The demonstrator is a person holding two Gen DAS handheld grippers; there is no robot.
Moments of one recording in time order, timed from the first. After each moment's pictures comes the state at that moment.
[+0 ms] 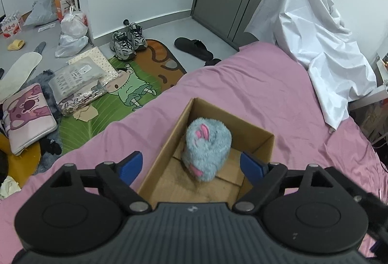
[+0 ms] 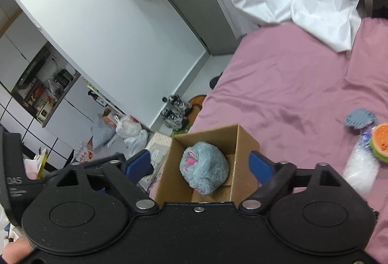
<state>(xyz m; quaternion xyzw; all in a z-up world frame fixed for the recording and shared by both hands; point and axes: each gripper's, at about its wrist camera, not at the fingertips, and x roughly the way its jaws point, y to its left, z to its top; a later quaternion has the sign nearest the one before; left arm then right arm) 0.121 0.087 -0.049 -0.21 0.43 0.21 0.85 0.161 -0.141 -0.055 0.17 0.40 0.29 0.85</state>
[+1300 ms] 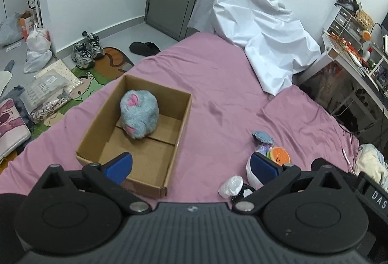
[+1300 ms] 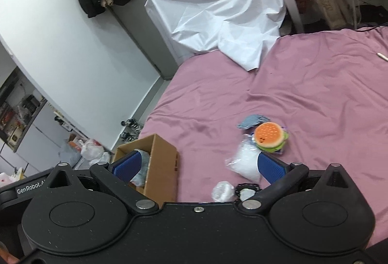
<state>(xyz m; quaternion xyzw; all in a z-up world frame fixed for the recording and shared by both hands) 0.072 -0.030 -0.024 -0.18 0.41 0.12 0.88 0.114 -0.274 -0.051 0.18 0.38 0.18 0.89</state>
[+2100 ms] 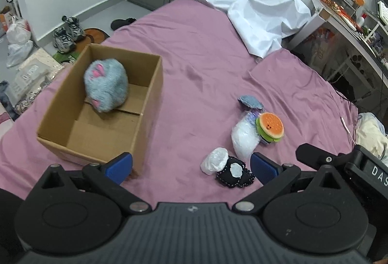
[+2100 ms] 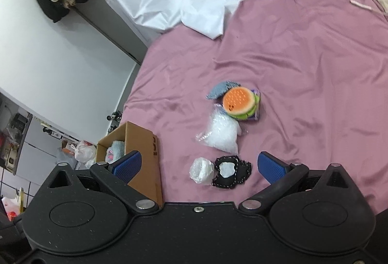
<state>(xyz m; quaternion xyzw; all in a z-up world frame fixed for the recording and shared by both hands) 0.099 -0.071 -0.069 -0.16 0.47 0.07 0.87 0.129 -0.298 -0.092 0.24 0.46 0.12 0.84</state>
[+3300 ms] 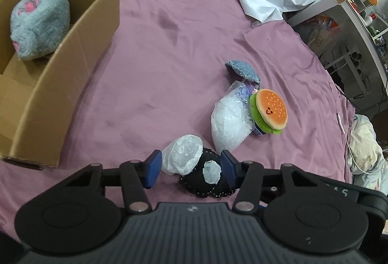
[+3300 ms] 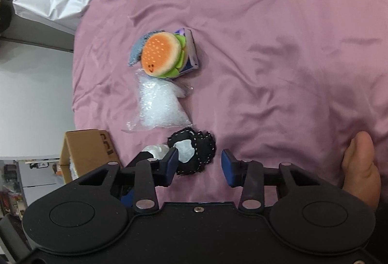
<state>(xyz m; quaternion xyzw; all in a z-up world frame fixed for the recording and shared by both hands) 0.162 -0.091 -0.174 -0.25 0.52 0.03 0.82 0.167 -0.310 -0.187 0.35 0.59 0.01 0.73</state>
